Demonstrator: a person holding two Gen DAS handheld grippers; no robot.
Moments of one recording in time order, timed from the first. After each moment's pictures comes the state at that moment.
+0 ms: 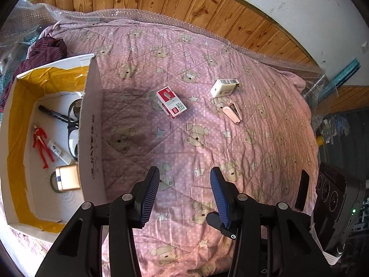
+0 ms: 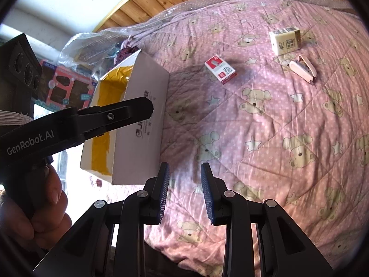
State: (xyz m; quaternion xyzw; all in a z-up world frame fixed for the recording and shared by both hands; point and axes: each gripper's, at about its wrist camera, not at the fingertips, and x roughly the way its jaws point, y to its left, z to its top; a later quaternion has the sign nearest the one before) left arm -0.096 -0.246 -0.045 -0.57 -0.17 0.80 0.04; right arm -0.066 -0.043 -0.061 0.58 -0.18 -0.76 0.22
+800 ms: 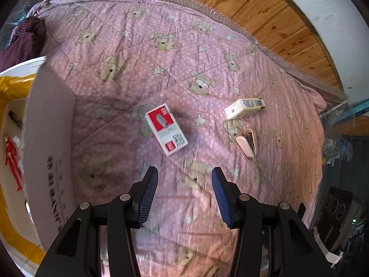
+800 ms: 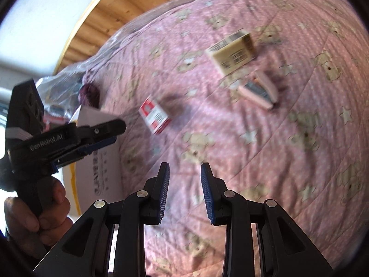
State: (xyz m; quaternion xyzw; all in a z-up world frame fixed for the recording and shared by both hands) left arm -0.222 -0.243 -0.117 -0.63 -0.23 0.75 0.01; right arm -0.170 0.052 -0.112 0.59 -0.25 -0.75 0.13
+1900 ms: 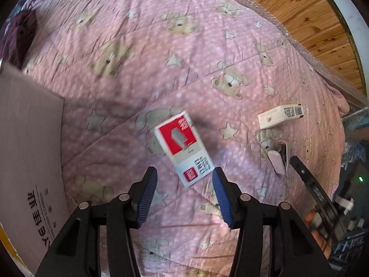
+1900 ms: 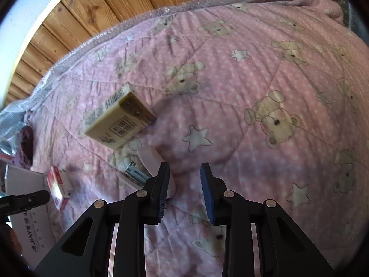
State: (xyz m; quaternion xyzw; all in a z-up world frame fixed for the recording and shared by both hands) left arm -0.254 -0.246 -0.173 -0.66 -0.20 0.72 -0.03; right arm -0.237 0.120 -0.169 0.56 -0.19 -0.81 0.02
